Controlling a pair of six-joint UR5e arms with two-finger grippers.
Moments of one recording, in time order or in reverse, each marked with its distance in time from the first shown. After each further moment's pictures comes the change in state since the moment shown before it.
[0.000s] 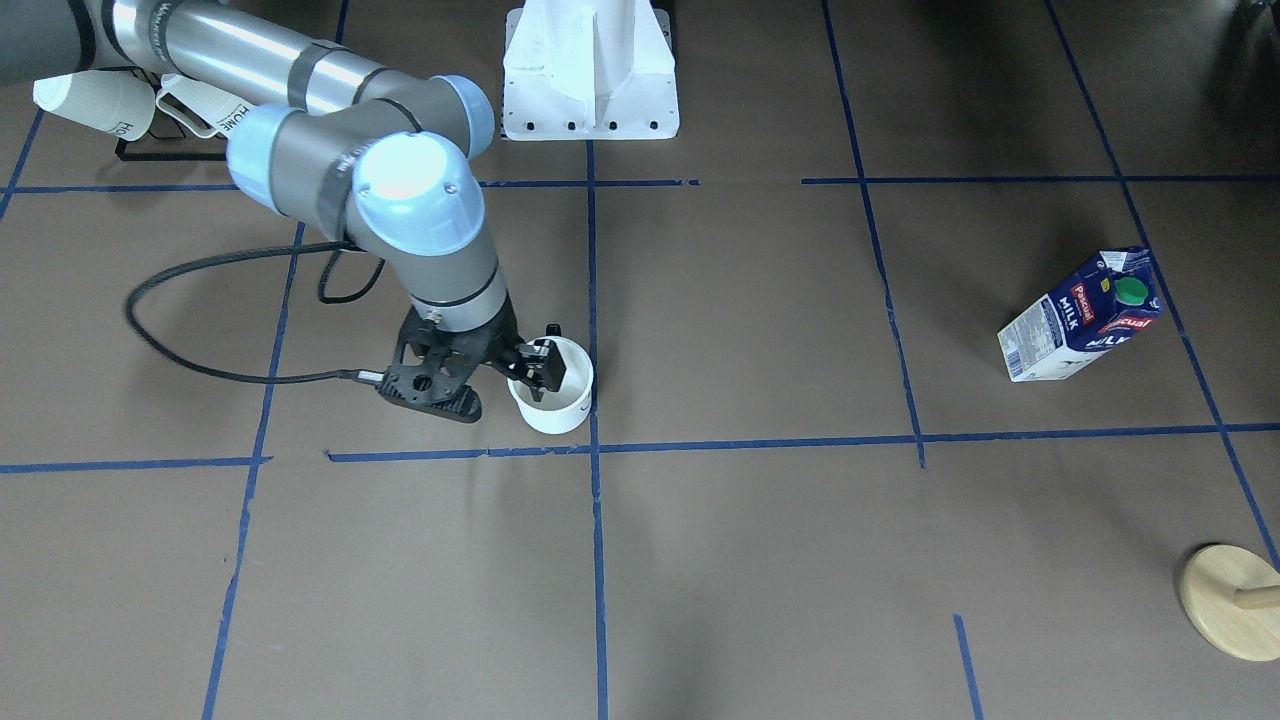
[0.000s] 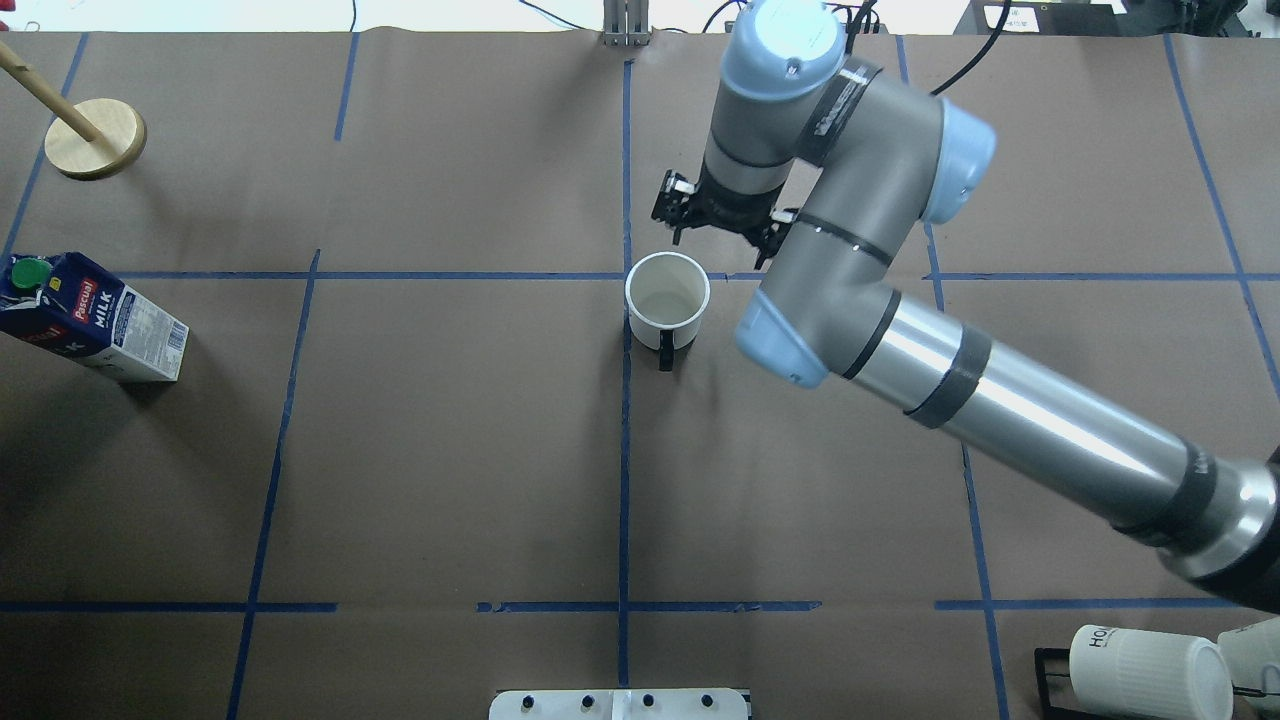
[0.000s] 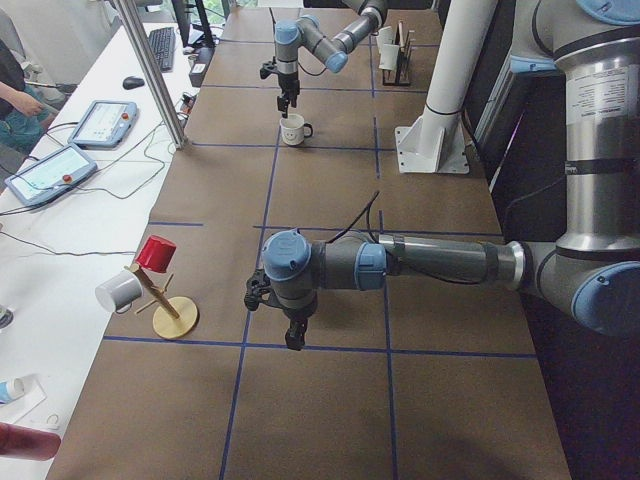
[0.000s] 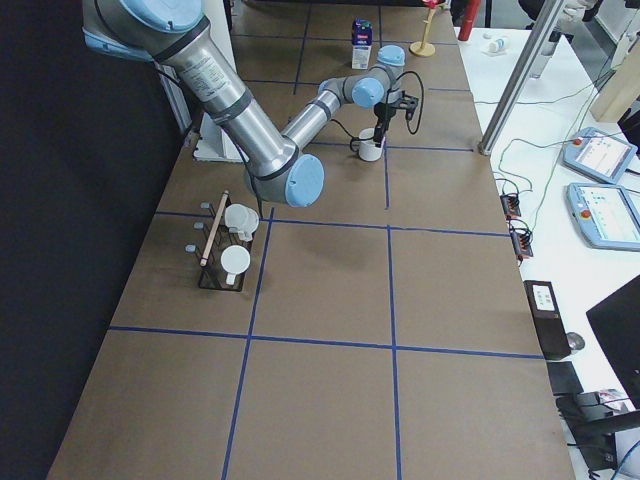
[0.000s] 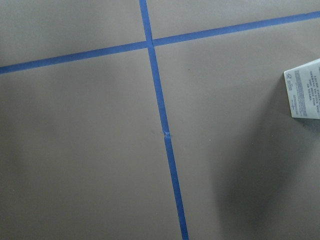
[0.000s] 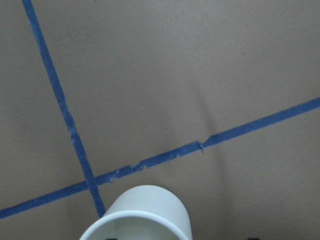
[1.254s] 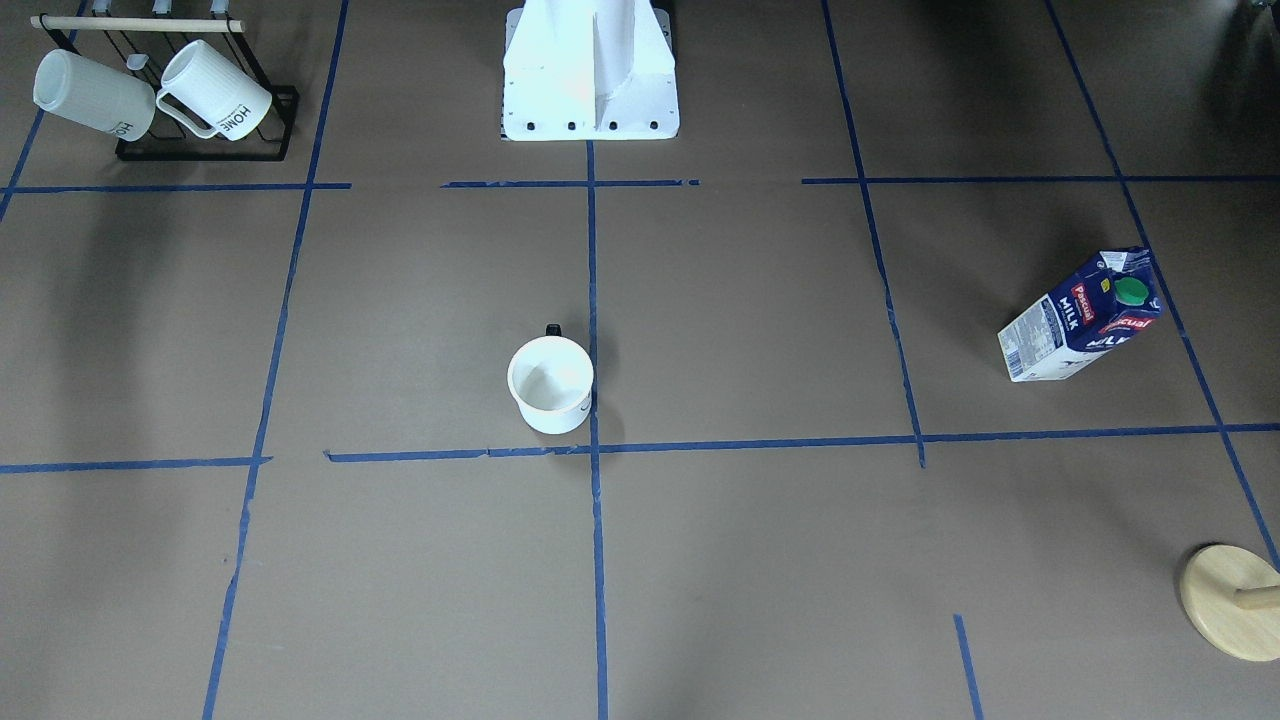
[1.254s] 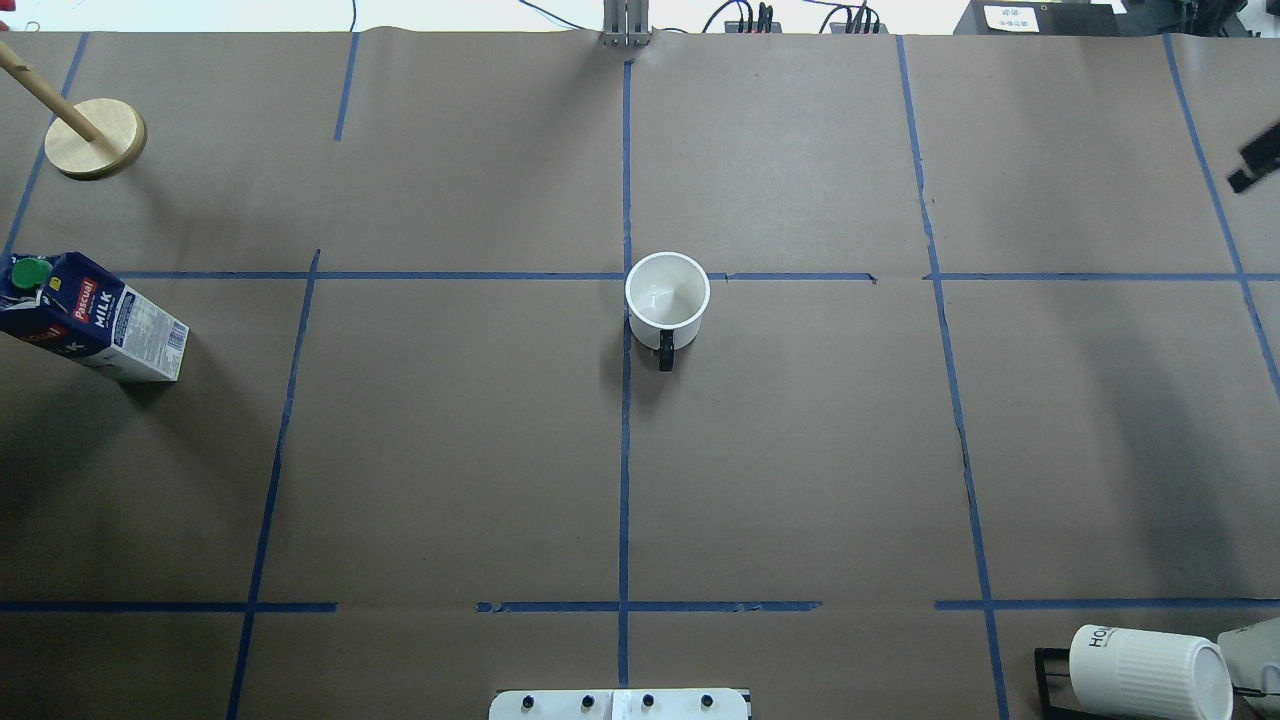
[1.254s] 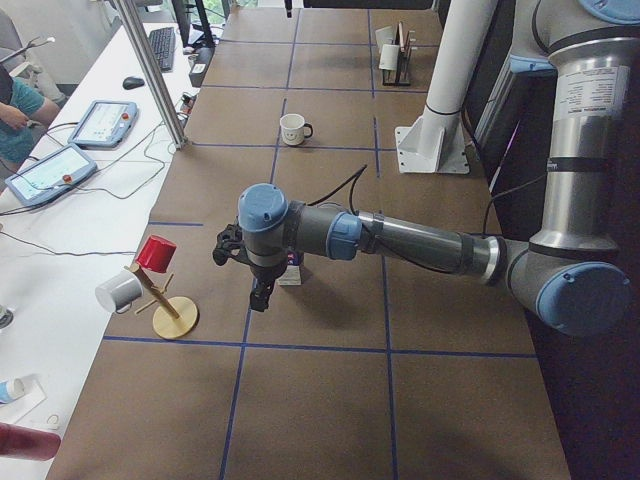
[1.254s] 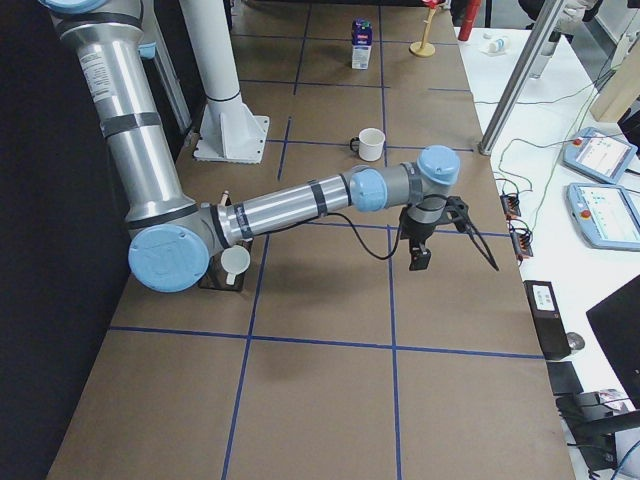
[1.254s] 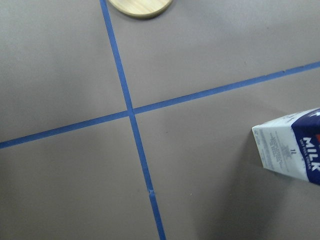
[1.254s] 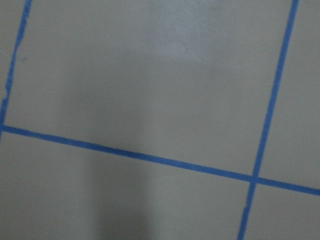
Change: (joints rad) left arm 0.000 -0.113 -0.053 -0.052 -0.012 -0.103; right arm 0.645 -0.623 0.167 -0.054 0.260 -1.258
